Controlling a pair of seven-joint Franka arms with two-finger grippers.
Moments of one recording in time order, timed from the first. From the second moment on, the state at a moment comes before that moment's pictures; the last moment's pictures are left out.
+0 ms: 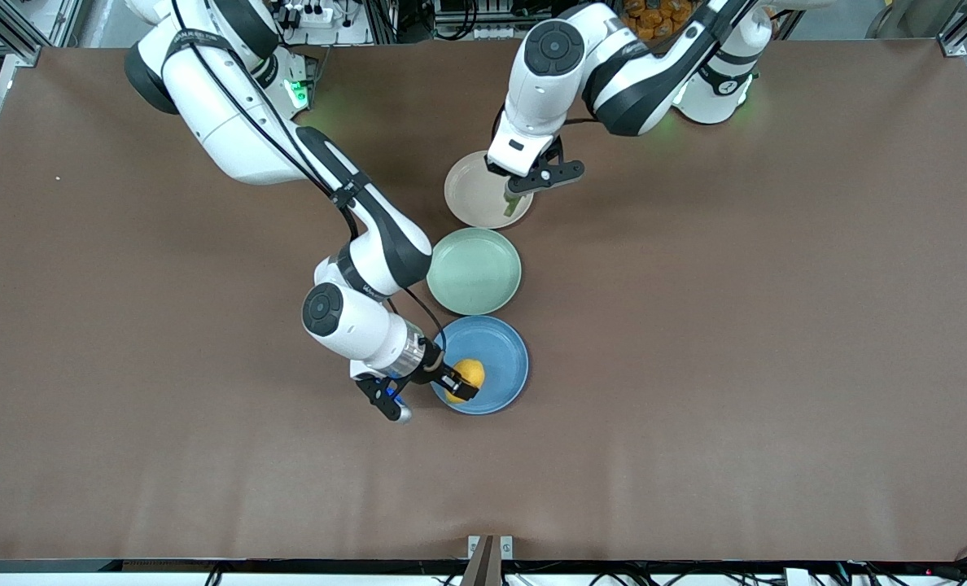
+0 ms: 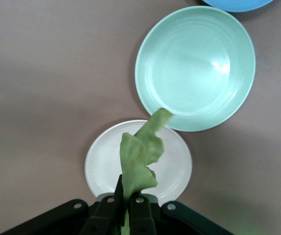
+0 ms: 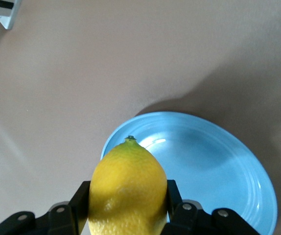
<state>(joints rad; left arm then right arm) -0.16 0.22 -0.79 -2.07 -0.03 2.29 -1.25 0.35 0.96 0.28 -1.21 0.22 2.48 1.04</state>
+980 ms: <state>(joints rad) -0.29 0.50 -0.79 -2.10 0.42 2.51 -1.71 0.35 0.98 0.29 -1.20 0.21 2.48 1.06</state>
